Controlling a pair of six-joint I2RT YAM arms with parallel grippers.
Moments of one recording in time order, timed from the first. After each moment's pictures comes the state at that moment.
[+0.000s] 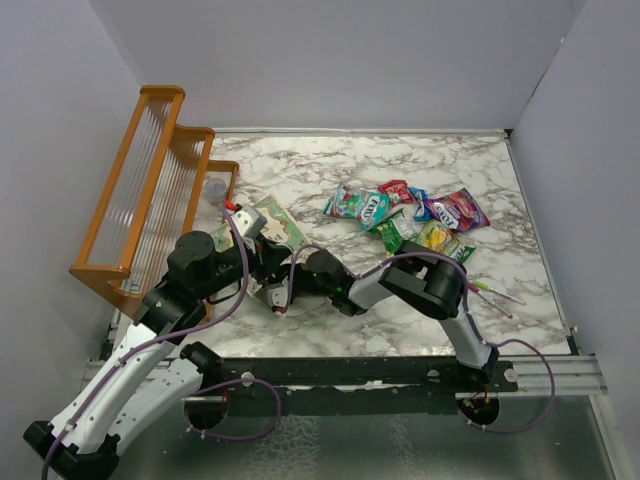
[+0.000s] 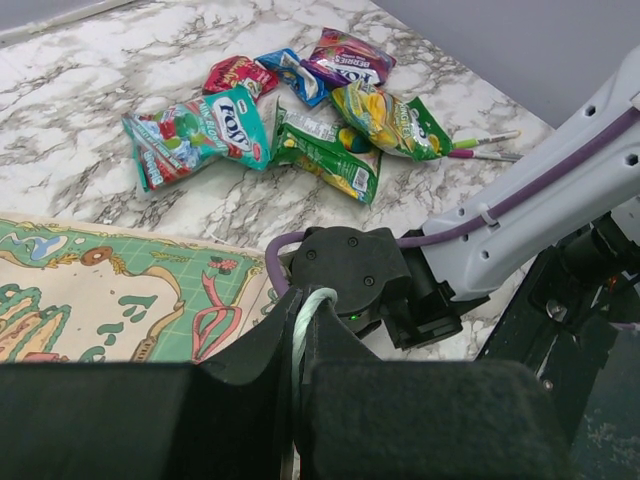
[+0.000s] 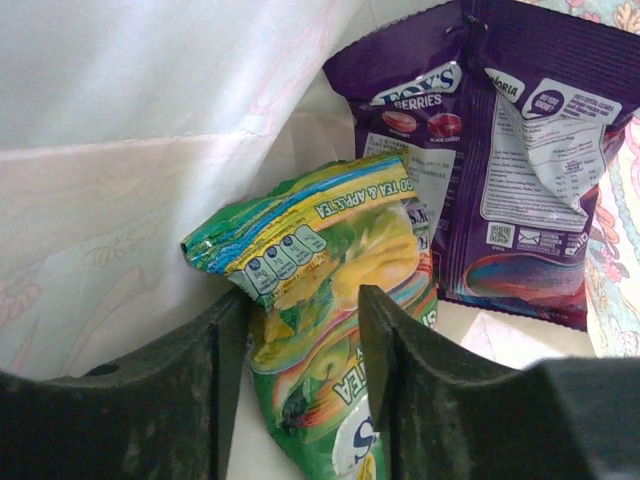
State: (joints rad) left arm -0.58 0.63 0.75 -0.29 0.33 -0.18; right arm 1.05 2.15 0.95 0.99 -0.31 -1.06
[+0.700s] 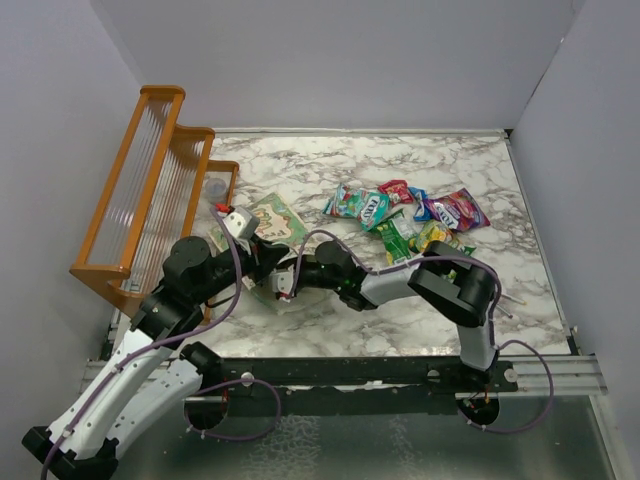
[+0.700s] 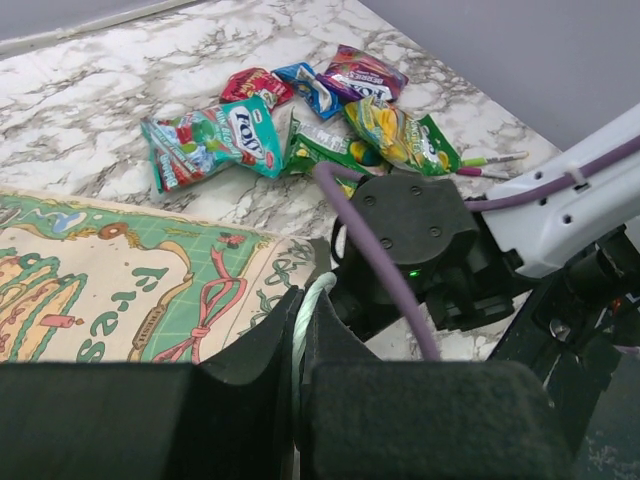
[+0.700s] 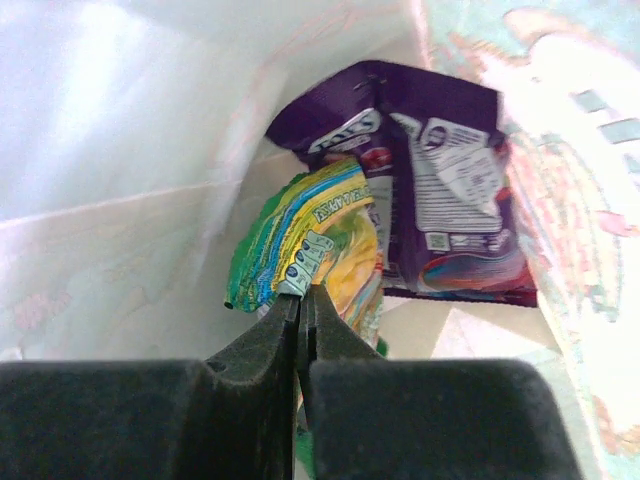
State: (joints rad) left arm -0.58 0.60 0.73 -0.28 0.28 -0.21; right arm 1.03 2.00 0.93 0.87 -0.33 -0.90
